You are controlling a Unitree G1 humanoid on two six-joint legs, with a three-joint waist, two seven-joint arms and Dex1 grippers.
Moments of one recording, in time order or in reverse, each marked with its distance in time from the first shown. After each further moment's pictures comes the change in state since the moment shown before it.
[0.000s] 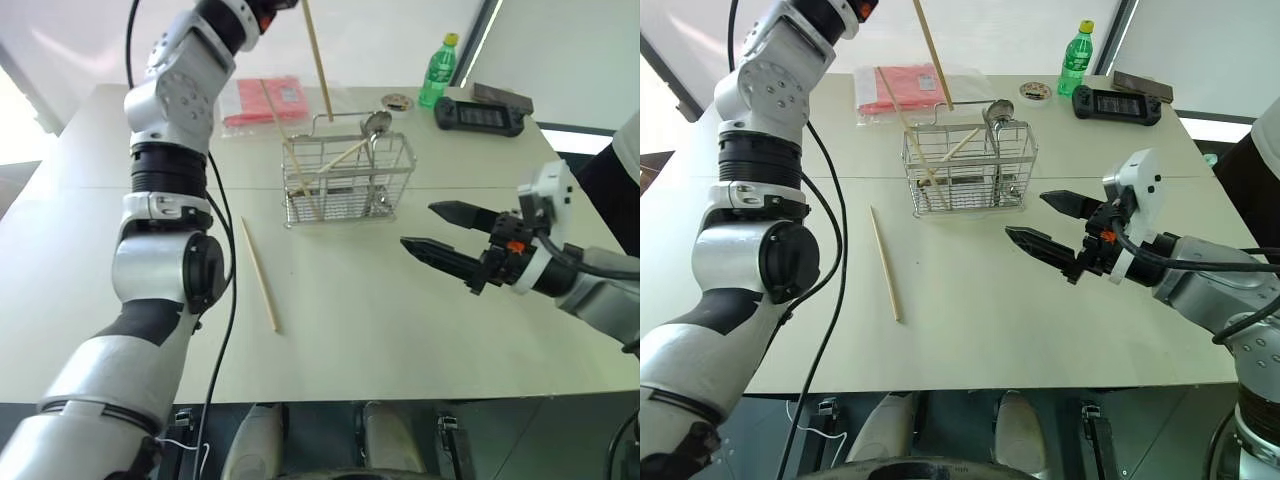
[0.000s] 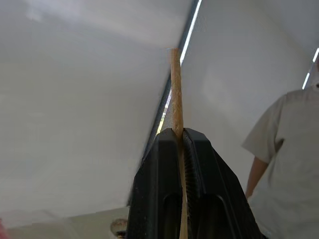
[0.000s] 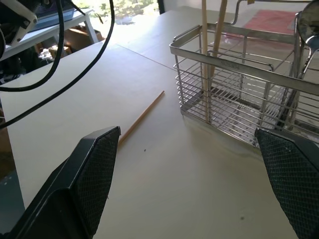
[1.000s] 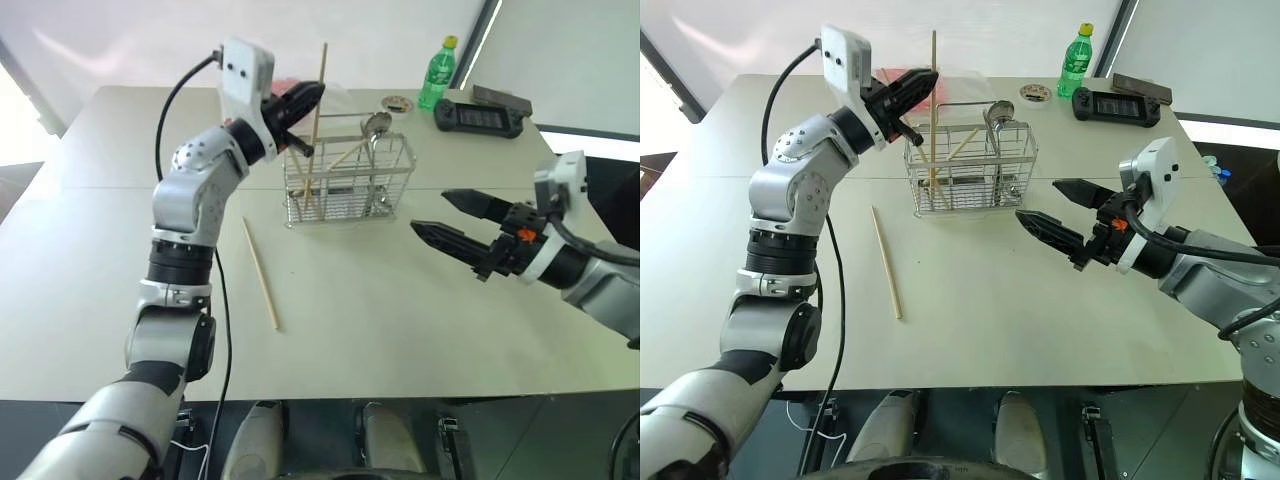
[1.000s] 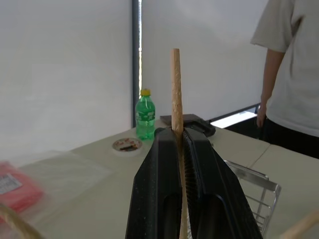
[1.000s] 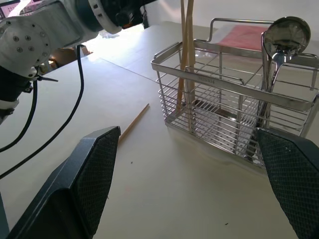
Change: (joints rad) left arm 0.452 0.001 -0.191 -0.470 0.117 0.090 -0.080; right arm -0.027 -0.006 0.000 0.042 0.014 -0.028 -0.035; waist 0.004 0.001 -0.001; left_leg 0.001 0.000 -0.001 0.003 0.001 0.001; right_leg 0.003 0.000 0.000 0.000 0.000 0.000
